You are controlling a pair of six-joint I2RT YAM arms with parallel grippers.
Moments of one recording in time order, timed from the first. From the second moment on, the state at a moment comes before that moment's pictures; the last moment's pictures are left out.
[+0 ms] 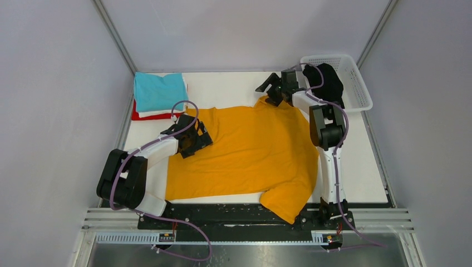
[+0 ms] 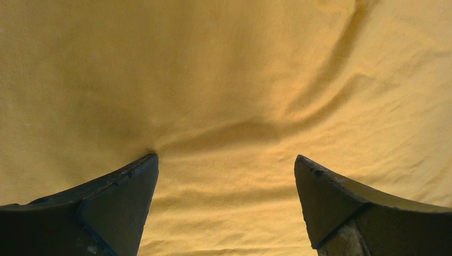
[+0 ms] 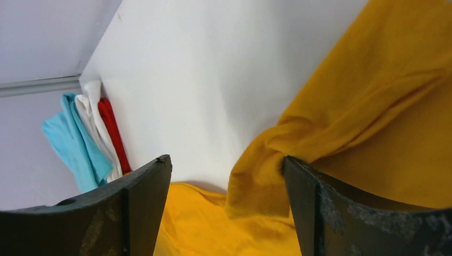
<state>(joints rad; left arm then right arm) -0.32 1.48 0.76 -0.30 -0.04 -0.77 0.23 2.36 1.76 -0.07 -0.29 0.91</state>
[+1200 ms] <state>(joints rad) -0.32 1.46 0.76 -0.32 -0.06 -0.76 0.28 2.30 1.95 -0.30 -0.18 0.62</state>
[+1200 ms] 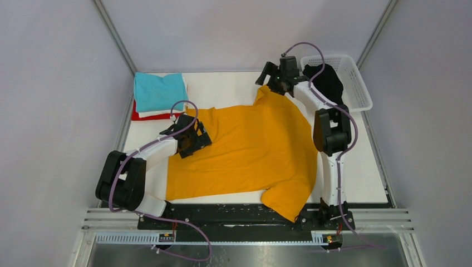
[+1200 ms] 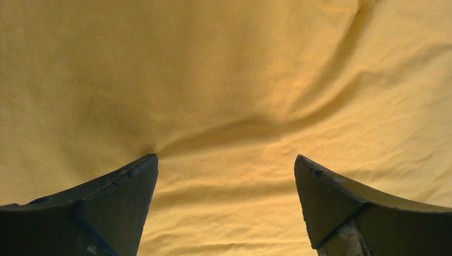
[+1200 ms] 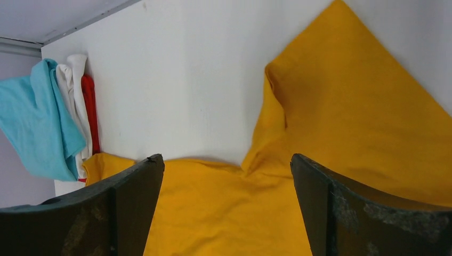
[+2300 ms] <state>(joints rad) -0.32 1.39 0.76 -0.36 -0.08 -0.76 0.32 2.67 2.47 -0.41 -0.31 0.82</state>
